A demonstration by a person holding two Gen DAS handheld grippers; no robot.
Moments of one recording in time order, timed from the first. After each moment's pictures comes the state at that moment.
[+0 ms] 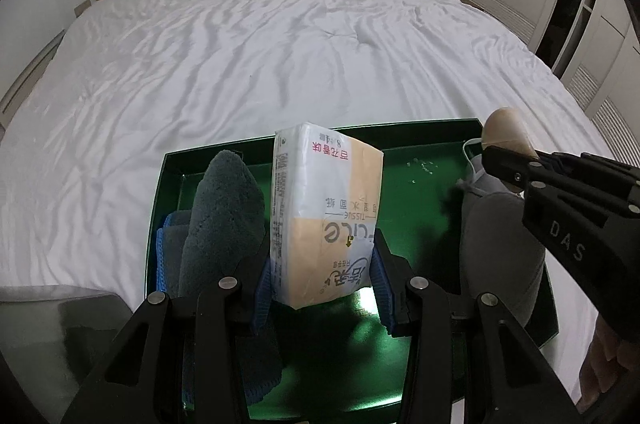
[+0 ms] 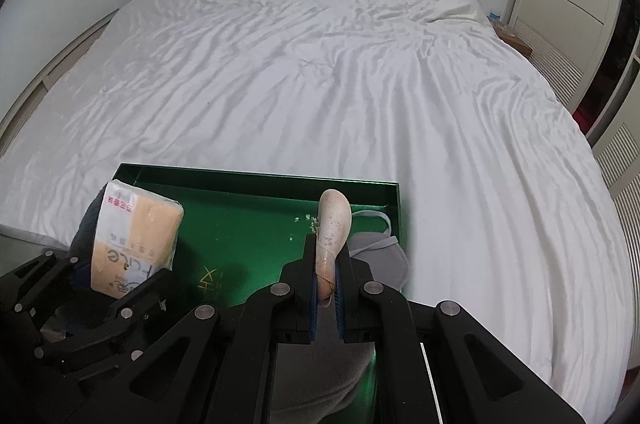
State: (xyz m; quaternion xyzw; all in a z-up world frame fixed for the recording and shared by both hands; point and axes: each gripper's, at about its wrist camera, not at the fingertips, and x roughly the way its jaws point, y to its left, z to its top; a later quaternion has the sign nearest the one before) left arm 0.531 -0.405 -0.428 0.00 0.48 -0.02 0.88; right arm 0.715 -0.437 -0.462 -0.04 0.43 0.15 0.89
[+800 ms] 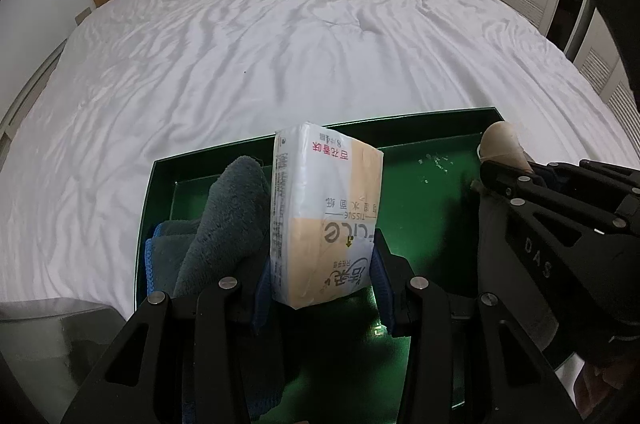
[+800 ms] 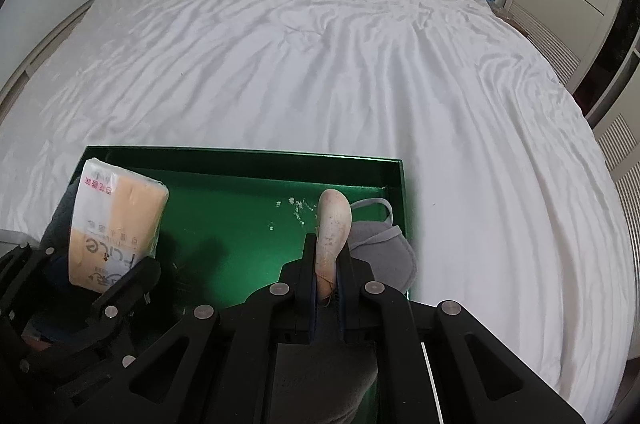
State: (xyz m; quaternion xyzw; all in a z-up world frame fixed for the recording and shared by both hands) left arm 0.548 -0.416 -0.443 0.03 0.49 -0.01 0.87; right arm 0.742 -0.428 -0.494 -0.06 0.46 0.13 0.88
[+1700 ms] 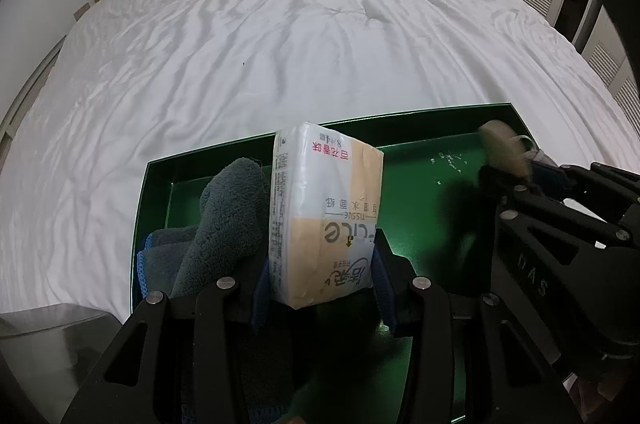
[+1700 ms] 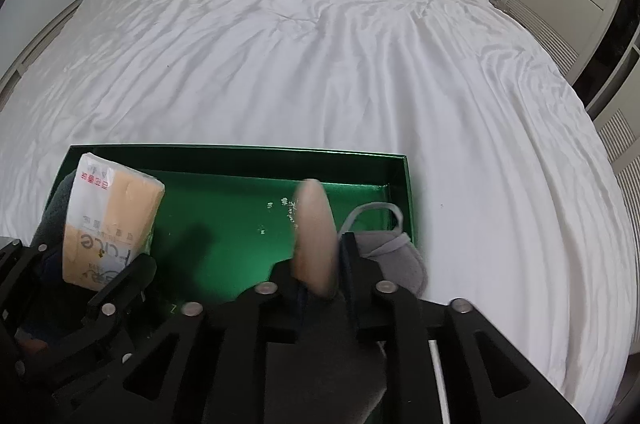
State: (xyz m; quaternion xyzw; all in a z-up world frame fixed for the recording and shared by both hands) left arm 0.563 -0.414 -0.453 0.03 0.51 0.00 0.86; right arm 0.760 -0.423 -0.504 -0.06 0.47 0.12 0.87
